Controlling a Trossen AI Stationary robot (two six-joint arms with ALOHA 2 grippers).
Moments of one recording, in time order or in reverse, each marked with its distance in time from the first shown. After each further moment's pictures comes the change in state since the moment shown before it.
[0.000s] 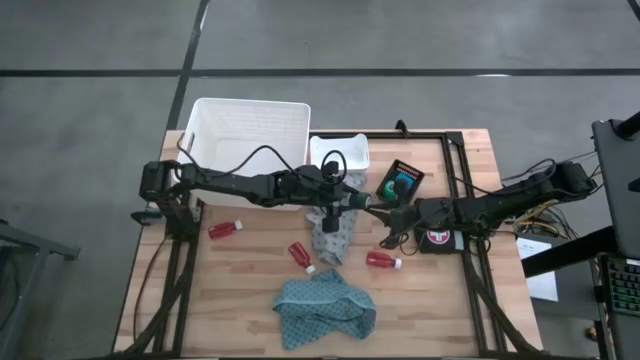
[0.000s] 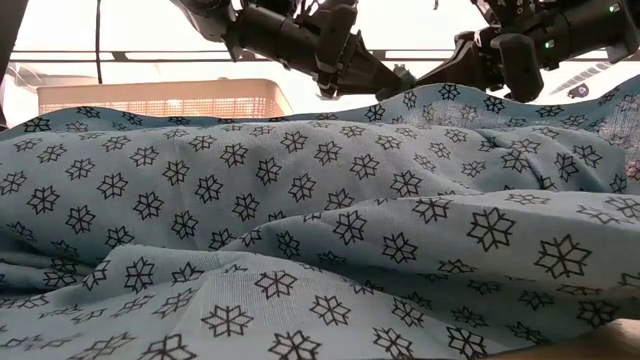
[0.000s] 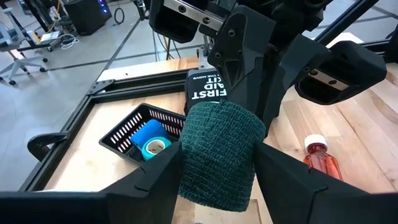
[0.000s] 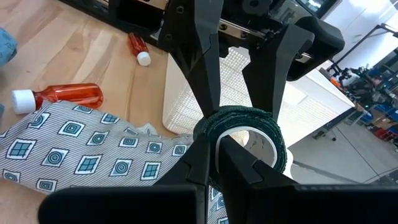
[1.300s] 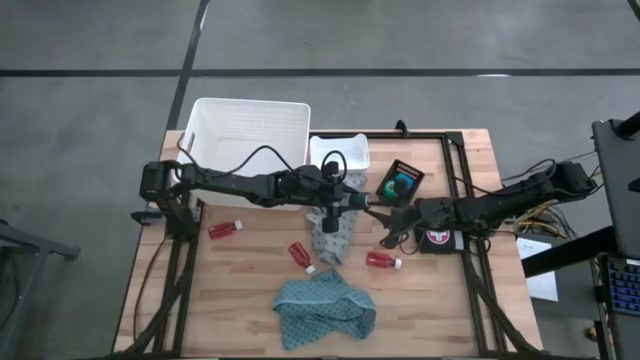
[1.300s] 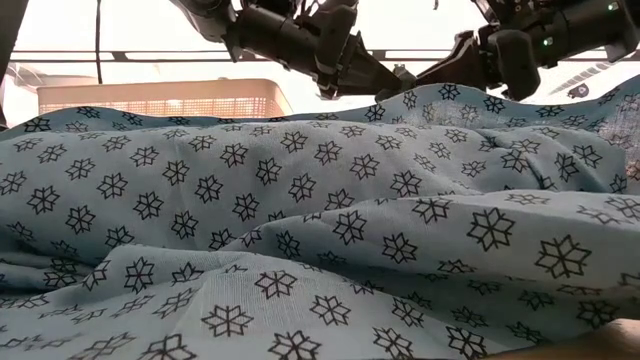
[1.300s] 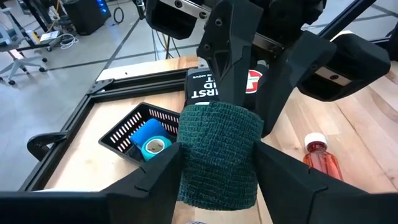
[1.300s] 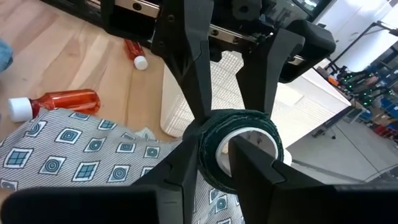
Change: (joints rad) left arm 0.002 0.000 0.000 0.000 0.000 0.005; right arm 0.000 0.000 0.003 0.007 0.003 0.018
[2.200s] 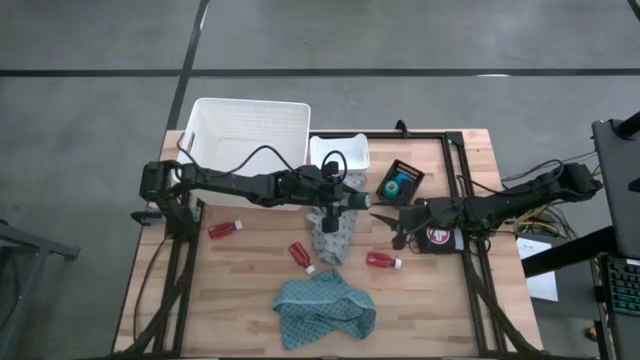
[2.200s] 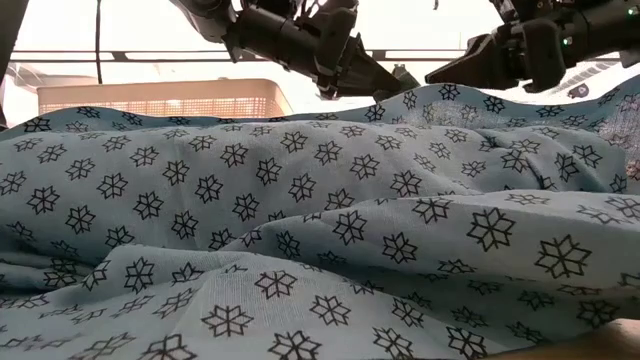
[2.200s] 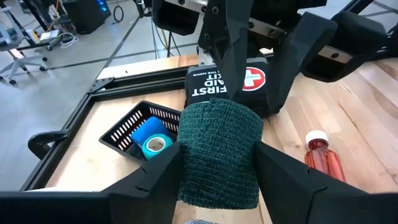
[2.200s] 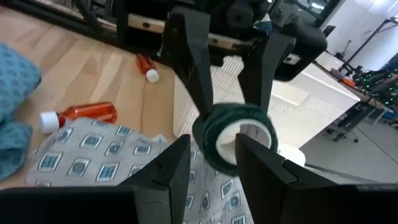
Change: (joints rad) left arm 0.000 0.000 0.000 -0.005 0.000 0.005; right arm 0.001 -0.106 -0.068 0.003 -0.056 0.065
